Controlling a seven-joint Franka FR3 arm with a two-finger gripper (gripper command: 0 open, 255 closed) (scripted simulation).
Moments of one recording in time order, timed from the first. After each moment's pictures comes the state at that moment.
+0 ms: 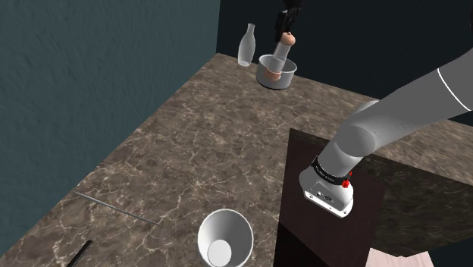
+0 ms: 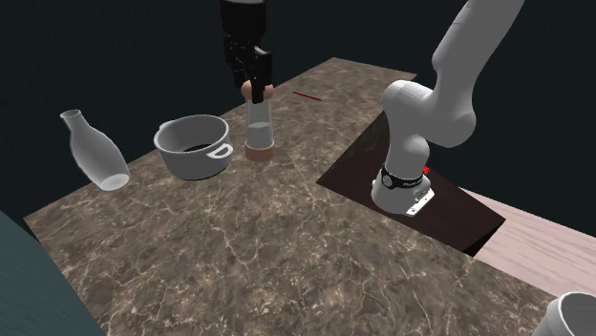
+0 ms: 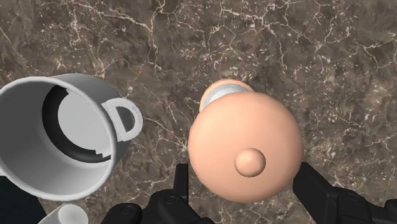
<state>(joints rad) -0.07 -0.43 -0.16 -2.12 -0.13 1.76 -0.32</state>
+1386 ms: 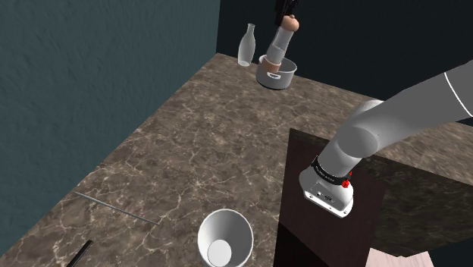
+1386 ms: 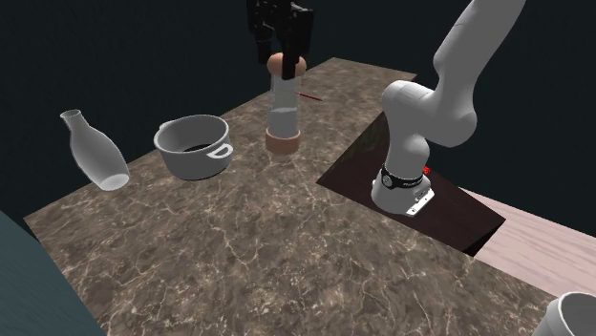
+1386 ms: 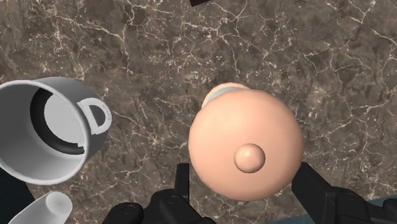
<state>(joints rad) -0.02 -0.51 -0.04 -2.01 -0.09 1.55 -0.18</state>
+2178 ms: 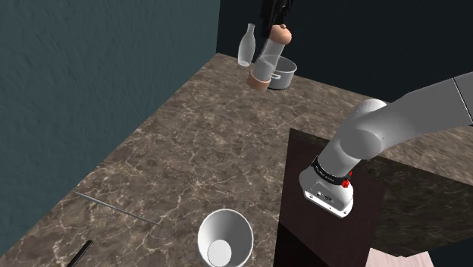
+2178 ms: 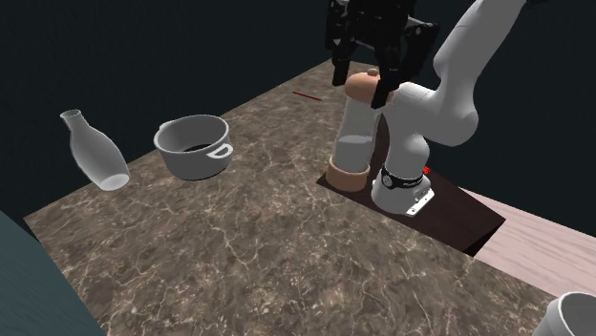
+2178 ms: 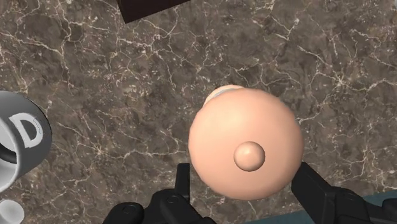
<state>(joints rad) 0.06 -0.62 0.19 -2.06 0.03 1.49 0.10</state>
